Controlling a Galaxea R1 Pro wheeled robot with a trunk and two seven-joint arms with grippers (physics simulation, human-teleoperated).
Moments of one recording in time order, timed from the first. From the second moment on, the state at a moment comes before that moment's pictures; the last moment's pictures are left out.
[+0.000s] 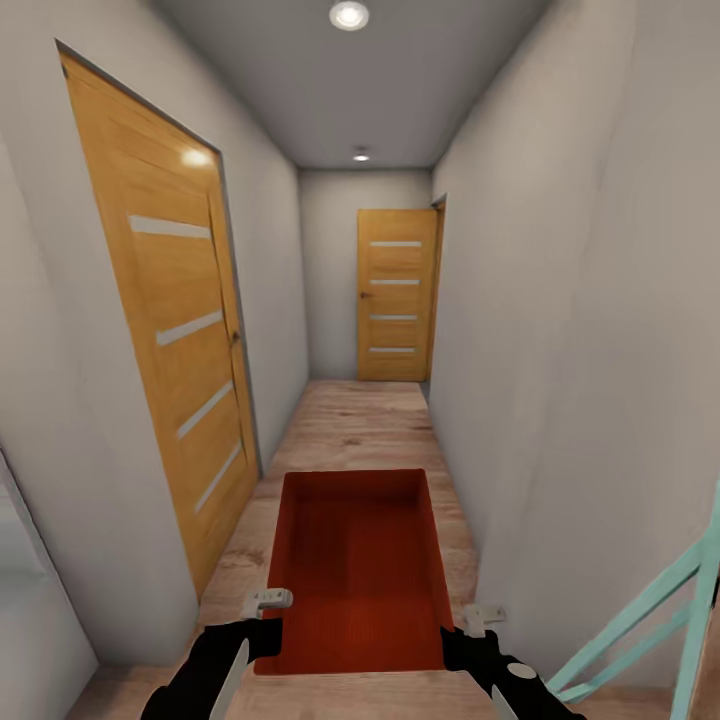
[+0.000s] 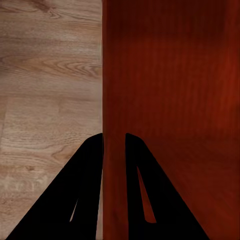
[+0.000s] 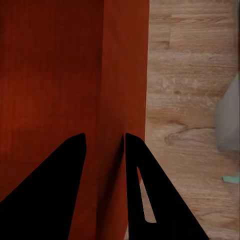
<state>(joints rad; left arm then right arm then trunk) -0.36 -0.12 0.08 -0.79 -0.06 0.52 0.00 -0.44 0.01 0.07 -0.40 -0.08 -0.03 0.16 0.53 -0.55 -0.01</state>
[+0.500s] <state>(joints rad) -0.36 -0.12 0.08 -0.79 -0.06 0.52 0.00 -0.44 0.01 0.07 -0.40 -0.08 -0.04 0.16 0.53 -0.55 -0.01</state>
